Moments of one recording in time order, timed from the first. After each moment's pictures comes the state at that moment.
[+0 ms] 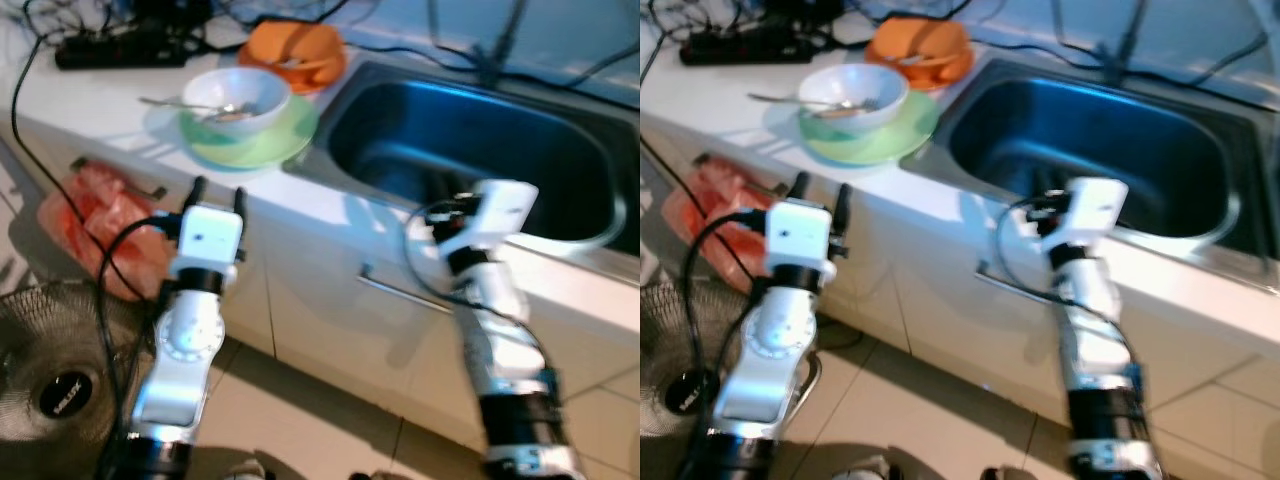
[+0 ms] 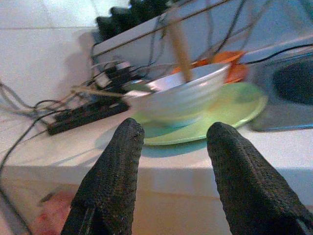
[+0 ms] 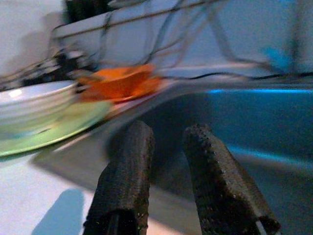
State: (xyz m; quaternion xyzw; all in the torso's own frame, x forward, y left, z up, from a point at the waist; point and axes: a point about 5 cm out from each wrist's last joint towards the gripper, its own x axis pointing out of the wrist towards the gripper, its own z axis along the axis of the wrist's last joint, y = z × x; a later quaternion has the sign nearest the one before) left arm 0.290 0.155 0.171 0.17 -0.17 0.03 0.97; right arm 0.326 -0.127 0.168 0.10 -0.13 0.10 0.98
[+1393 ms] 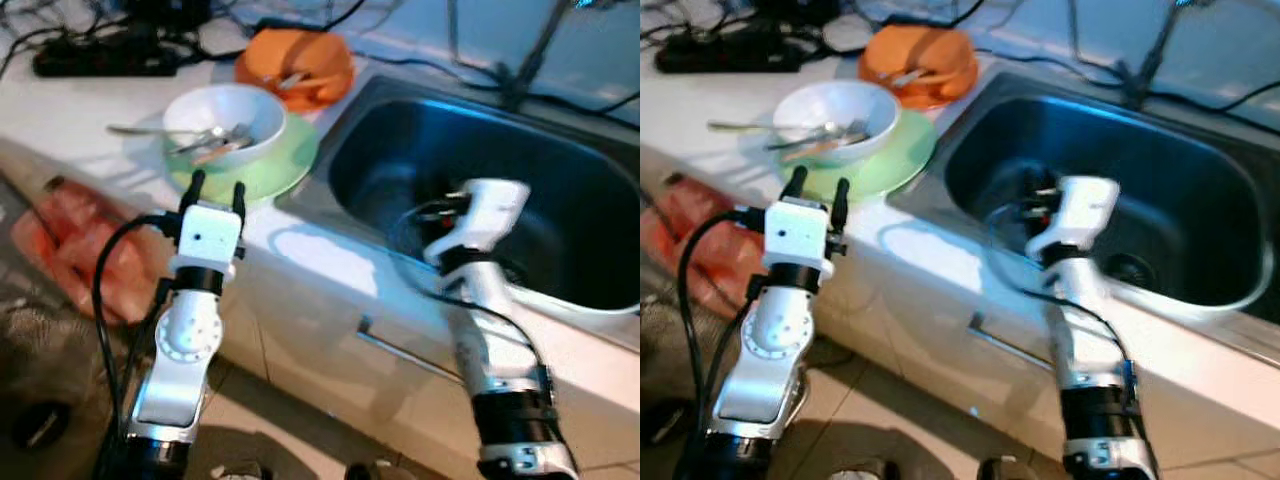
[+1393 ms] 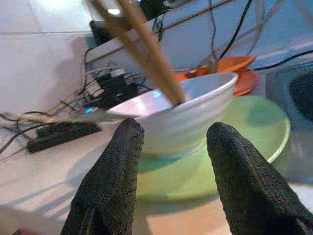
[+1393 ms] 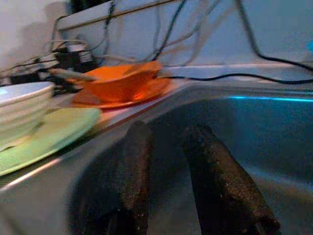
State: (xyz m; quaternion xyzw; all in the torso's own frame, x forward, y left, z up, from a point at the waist) left arm 0.288 0.147 0.175 0.18 -0.19 0.01 0.97; right arm 0.326 -0.129 0.168 0.09 -0.13 0.10 0.98
